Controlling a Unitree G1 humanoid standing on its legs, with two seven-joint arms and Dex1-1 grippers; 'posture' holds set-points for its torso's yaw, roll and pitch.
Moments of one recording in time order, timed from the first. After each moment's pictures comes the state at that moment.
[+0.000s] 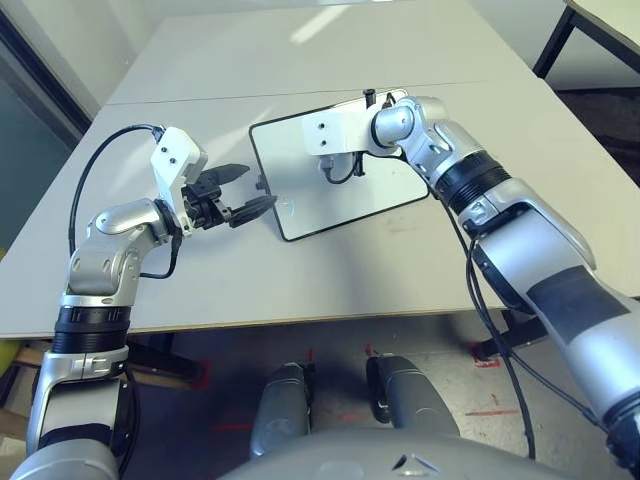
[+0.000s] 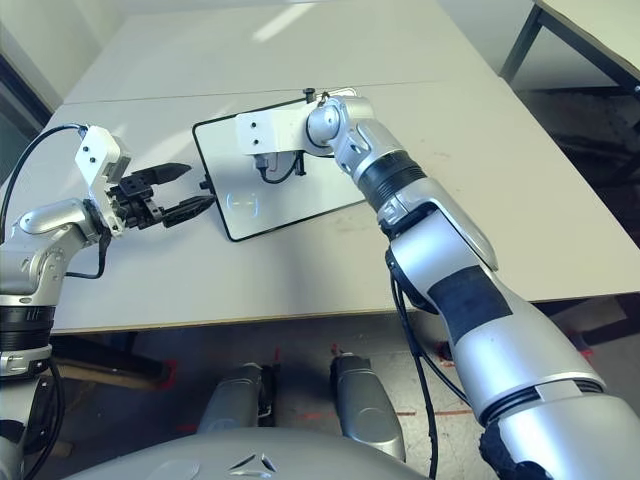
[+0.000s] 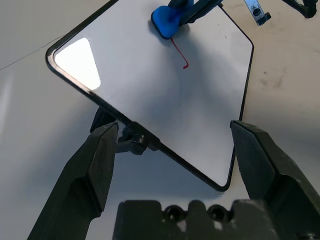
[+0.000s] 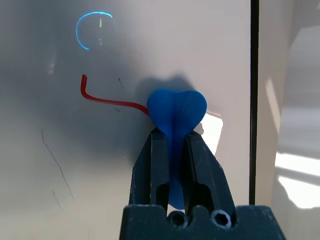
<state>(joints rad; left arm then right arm) -0.39 0.69 0.11 0.02 -0.41 0.43 -0.92 -1.28 -0.22 0.50 0.92 -0.55 0.01 0.78</state>
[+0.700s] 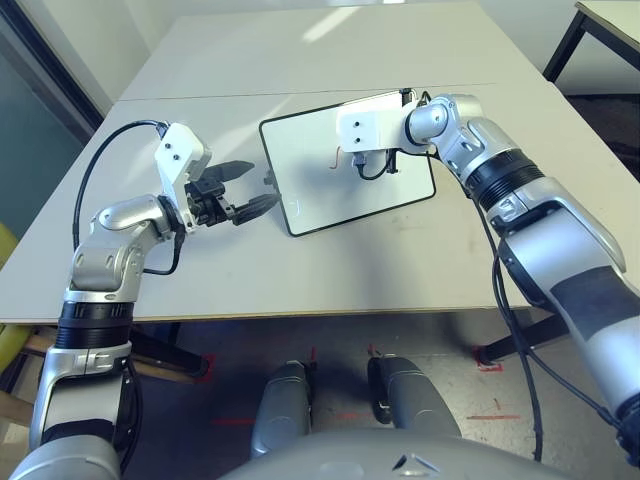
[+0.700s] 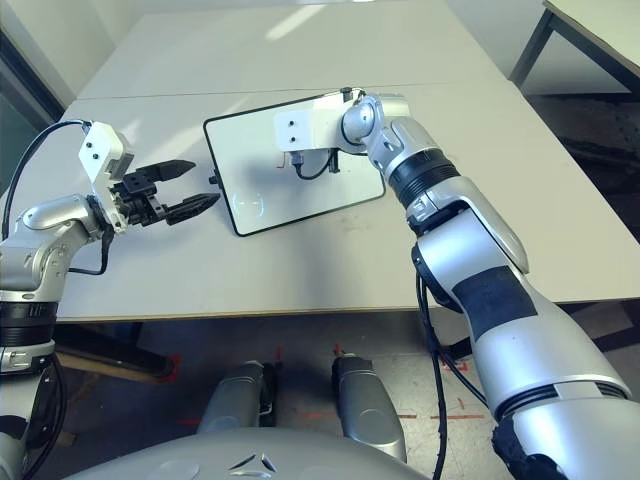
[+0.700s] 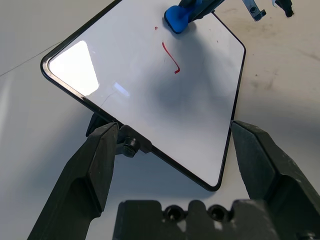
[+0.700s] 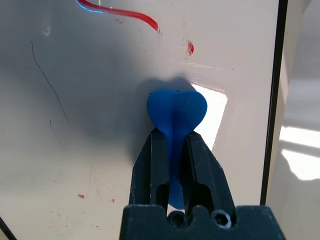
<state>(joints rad) -0.41 0.68 0.10 0.02 -0.41 0.43 -0.94 -1.26 -0.30 0.51 0.94 -0.57 0.02 0.79</state>
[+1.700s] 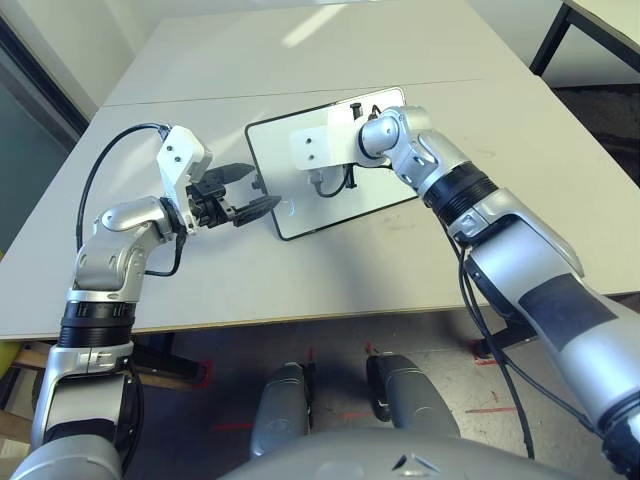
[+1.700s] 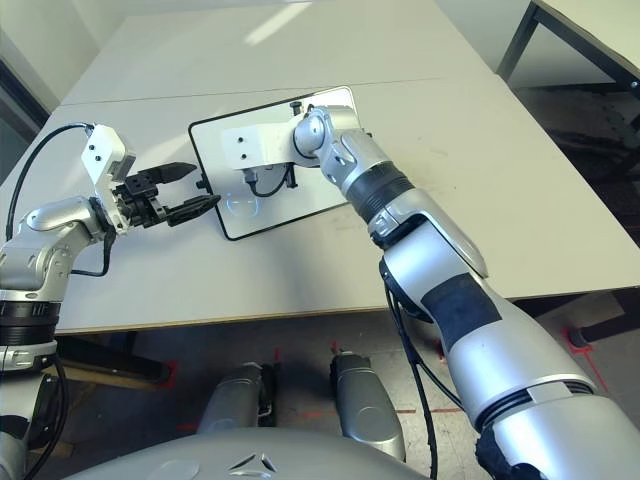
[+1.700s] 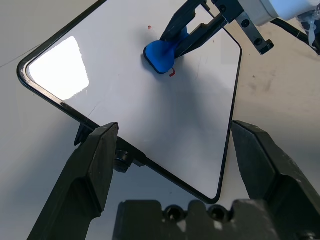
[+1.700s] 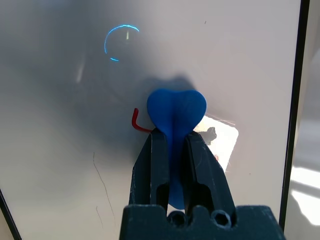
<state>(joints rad) -0.41 0.67 0.09 0.05 -0.40 0.41 -0.94 -1.25 -0.13 0.53 0.84 -0.58 0.09 0.85</state>
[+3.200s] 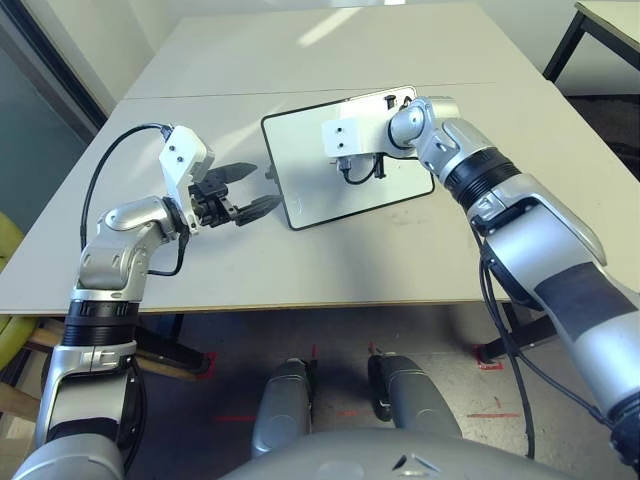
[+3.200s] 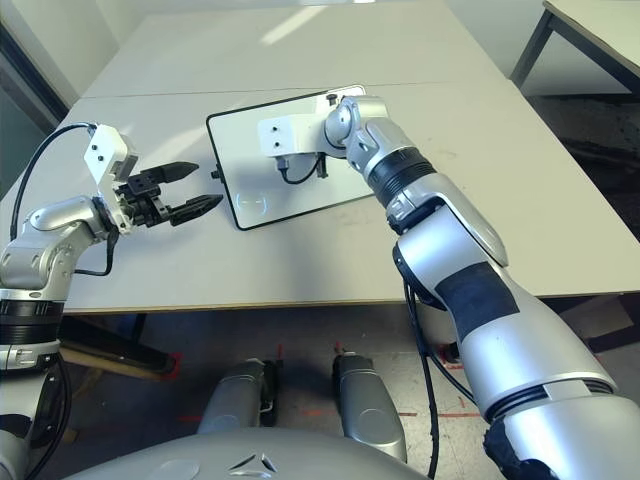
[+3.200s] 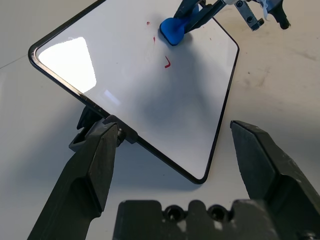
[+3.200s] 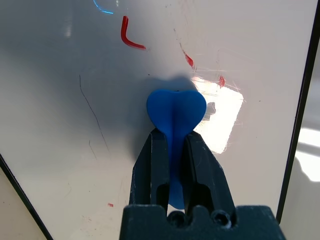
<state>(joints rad) -0.42 0.66 0.09 0.06 -0.40 0.40 -0.94 -1.31 -0.22 0.54 1.01 -0.60 0.10 0.81</state>
